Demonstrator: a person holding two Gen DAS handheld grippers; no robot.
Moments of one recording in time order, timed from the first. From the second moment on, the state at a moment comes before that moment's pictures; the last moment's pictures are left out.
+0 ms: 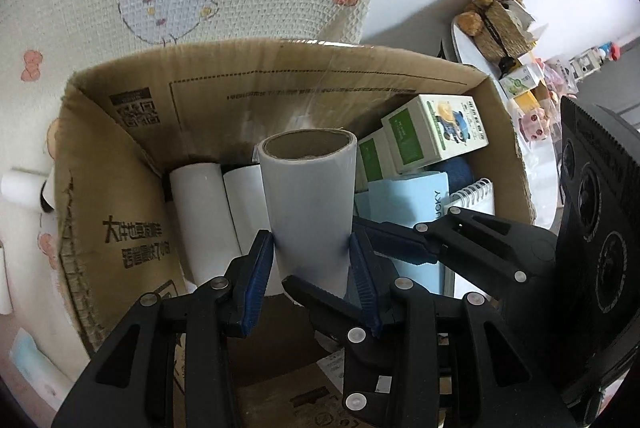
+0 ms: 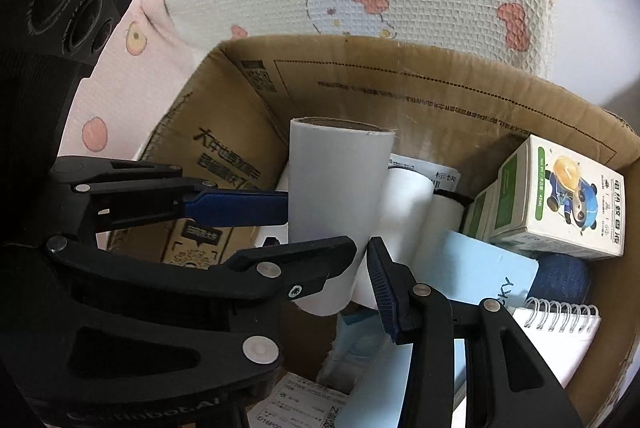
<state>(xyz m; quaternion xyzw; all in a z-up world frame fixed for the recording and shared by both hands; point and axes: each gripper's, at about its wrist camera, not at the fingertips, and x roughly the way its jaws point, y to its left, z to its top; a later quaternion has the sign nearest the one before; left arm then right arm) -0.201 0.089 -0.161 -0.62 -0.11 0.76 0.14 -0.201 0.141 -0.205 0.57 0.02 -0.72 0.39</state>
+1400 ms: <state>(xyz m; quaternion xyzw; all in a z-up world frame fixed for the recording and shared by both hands) -0.158 0.007 -0.092 -0.46 -0.13 0.87 0.12 -0.160 0.118 -0.139 0.50 0.08 -0.77 0.38</state>
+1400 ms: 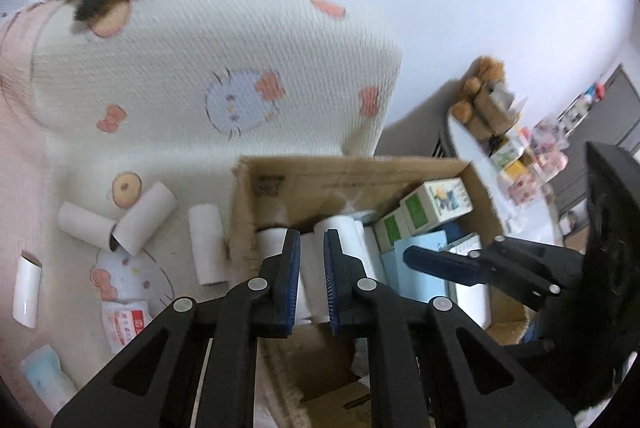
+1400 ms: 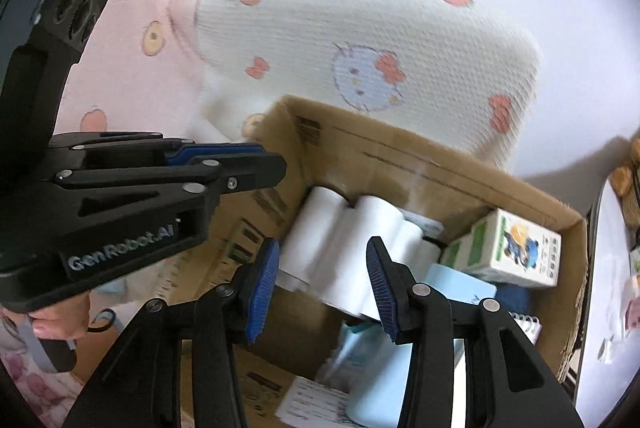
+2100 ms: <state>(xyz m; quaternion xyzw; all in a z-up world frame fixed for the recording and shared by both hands) -0.110 -0.137 -0.081 -0.35 -0.23 0.91 0.03 -0.116 0.011 -0.064 0.43 0.18 -0.77 0.44</state>
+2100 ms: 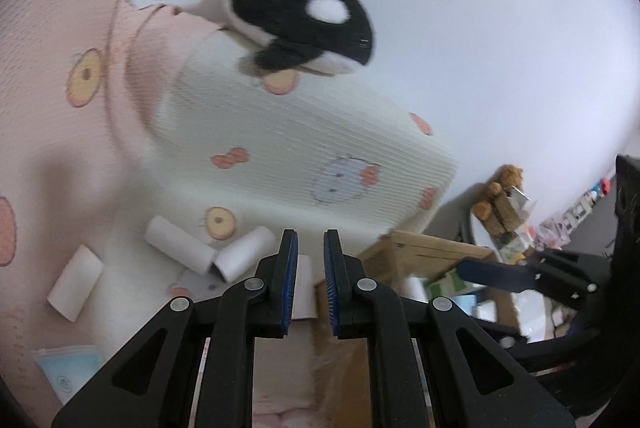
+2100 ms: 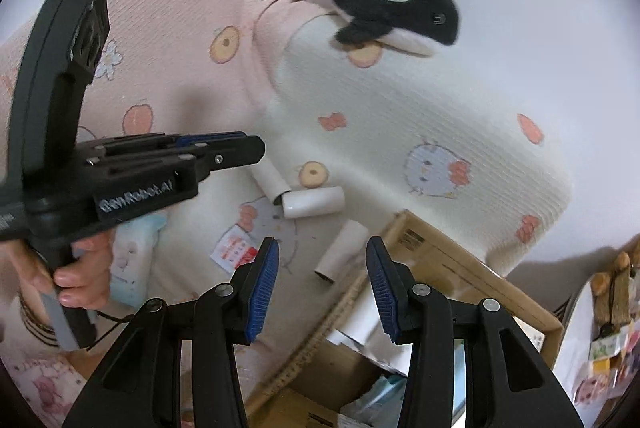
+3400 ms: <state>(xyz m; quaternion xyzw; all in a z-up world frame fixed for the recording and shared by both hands) -0.163 -0.134 -0.303 -0.46 -0.39 0.79 0.10 -0.253 -0.166 -0.269 0.69 0.27 -0.59 0.32</state>
